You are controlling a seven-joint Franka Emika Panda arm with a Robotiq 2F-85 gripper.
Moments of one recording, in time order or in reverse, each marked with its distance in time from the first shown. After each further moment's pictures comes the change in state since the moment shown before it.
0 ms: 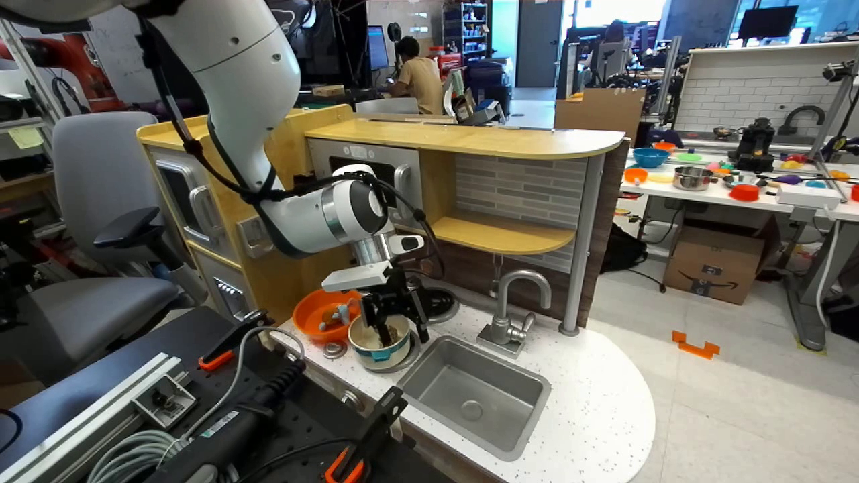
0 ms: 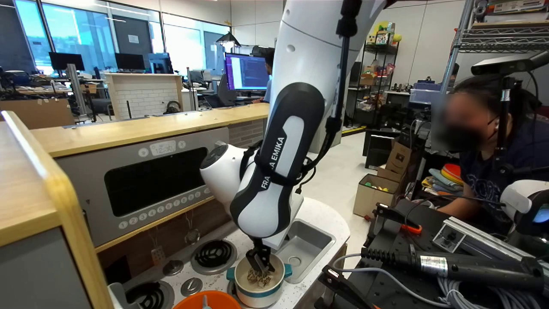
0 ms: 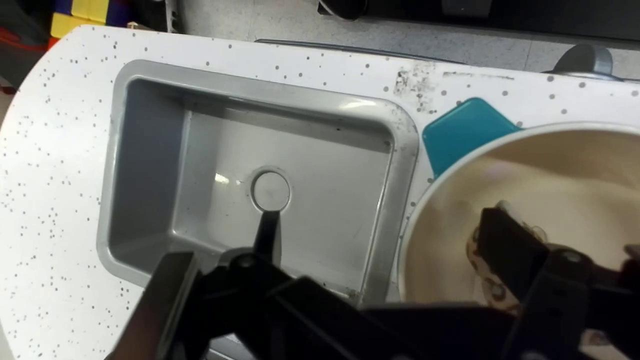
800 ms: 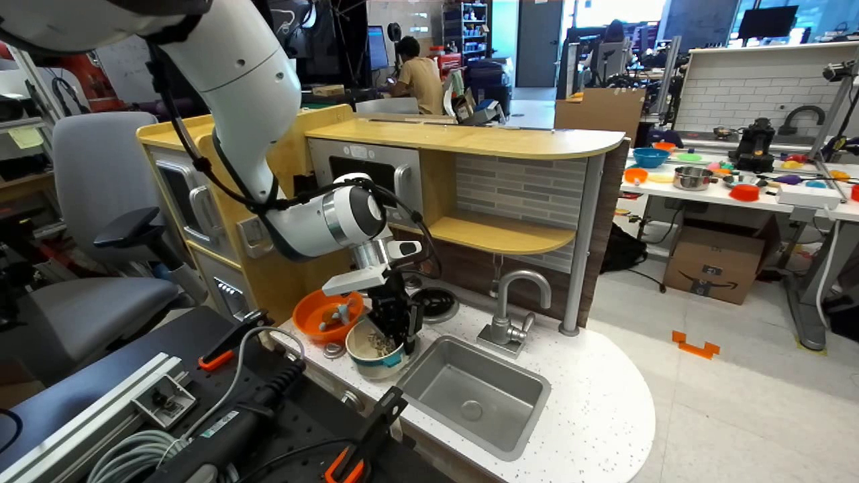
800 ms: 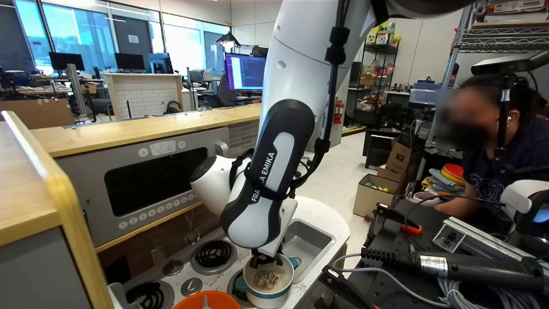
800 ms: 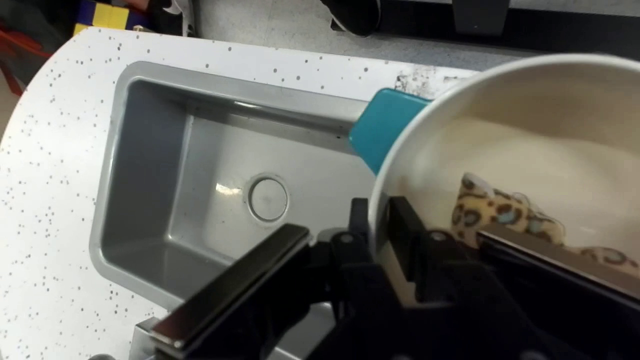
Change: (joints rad) arm 0.020 0.065 0.000 0.091 -0.002 -0.087 -0.004
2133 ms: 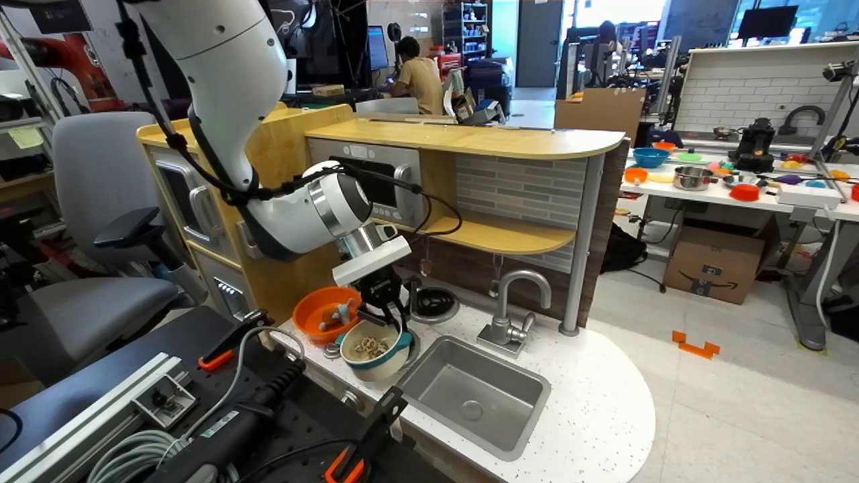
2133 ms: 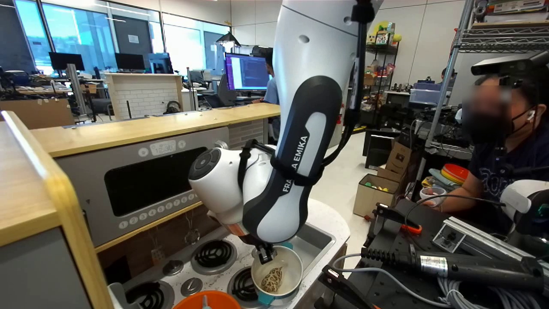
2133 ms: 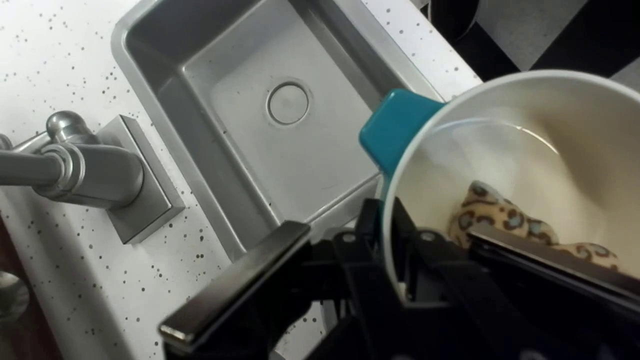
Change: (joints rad) arm -0.011 -0.110 0.035 -0.141 -0.289 0.141 -0.464
